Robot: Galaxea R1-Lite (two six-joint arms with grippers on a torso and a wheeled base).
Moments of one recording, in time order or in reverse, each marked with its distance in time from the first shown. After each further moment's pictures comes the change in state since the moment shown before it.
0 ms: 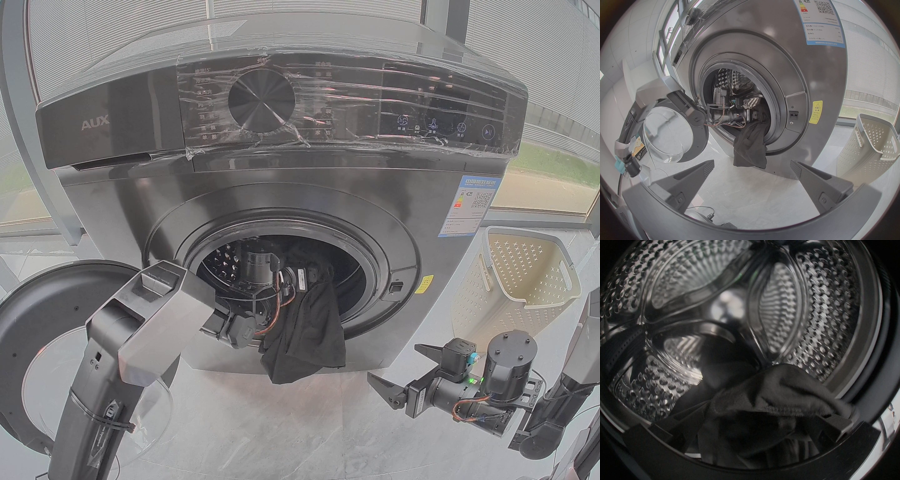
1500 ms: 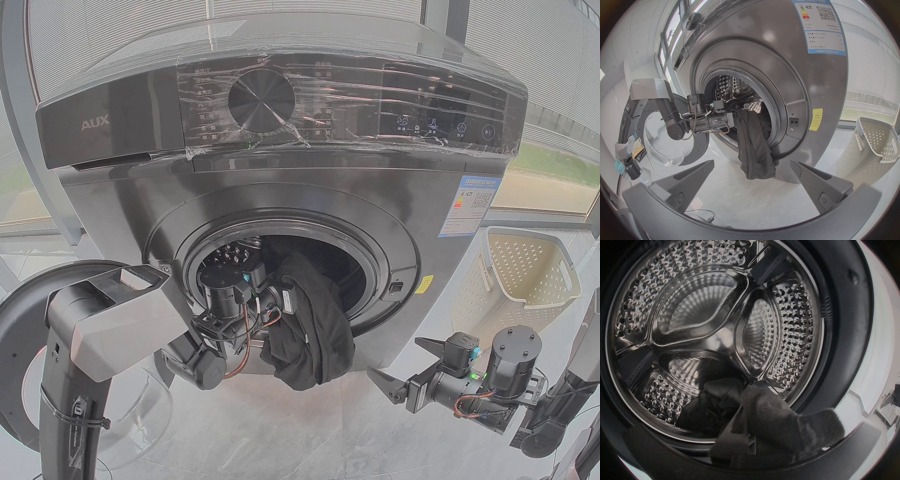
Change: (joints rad) left arm -0.016 -0.206 0.595 -0.548 -0.121 0.056; right arm 0.000 -0.022 -0.016 0.001 -0.001 -0.005
